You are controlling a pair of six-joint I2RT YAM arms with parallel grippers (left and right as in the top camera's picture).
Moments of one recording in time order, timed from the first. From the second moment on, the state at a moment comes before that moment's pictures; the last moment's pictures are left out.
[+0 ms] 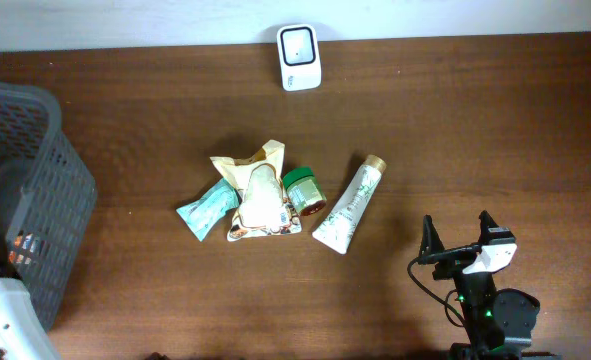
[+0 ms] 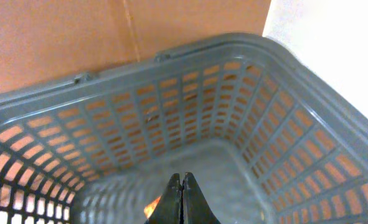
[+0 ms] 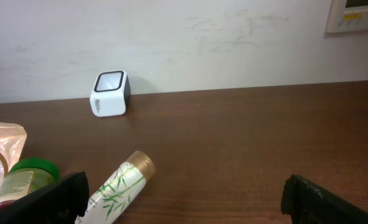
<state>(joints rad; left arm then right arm) 0.65 1.20 1.36 -0.65 -0.29 -0.15 -0.12 0.02 0.01 -0.06 -0.20 0.11</state>
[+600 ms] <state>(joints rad) 0.79 1.96 1.36 -0.67 -0.19 -0.55 -0.12 0.02 0.01 -0.06 -0.20 0.11</state>
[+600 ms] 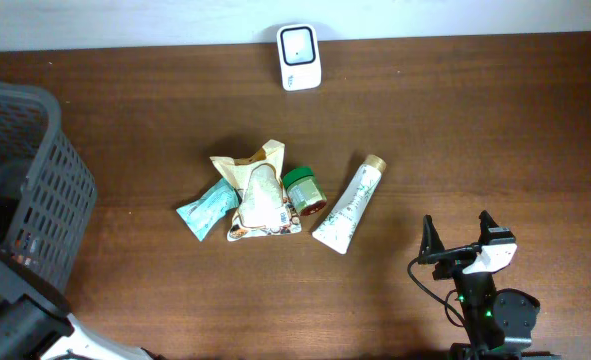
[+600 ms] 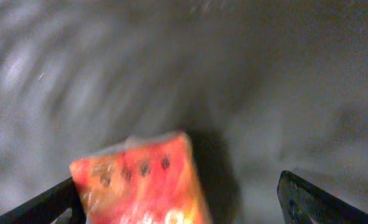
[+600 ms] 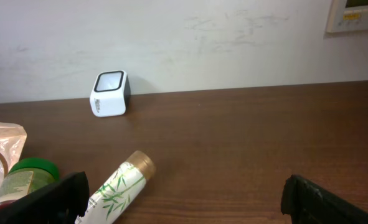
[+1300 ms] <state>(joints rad) 0.79 2.01 1.38 -0.58 -0.20 -0.54 -0.12 0.02 0.01 -0.06 -0.20 0.11</state>
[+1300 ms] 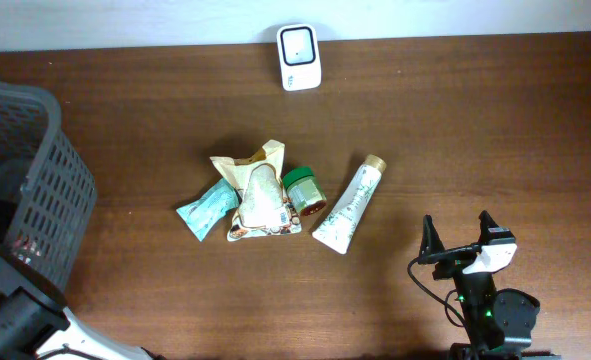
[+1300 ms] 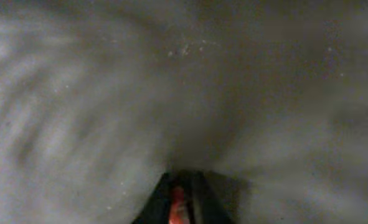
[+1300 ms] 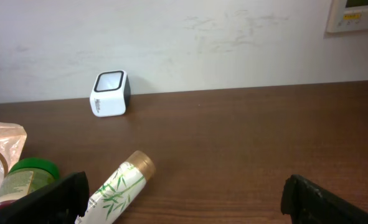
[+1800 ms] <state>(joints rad) 0.79 1.12 1.39 -0.64 -0.17 -0.47 -0.12 0.02 0.01 -0.06 -0.20 0.11</state>
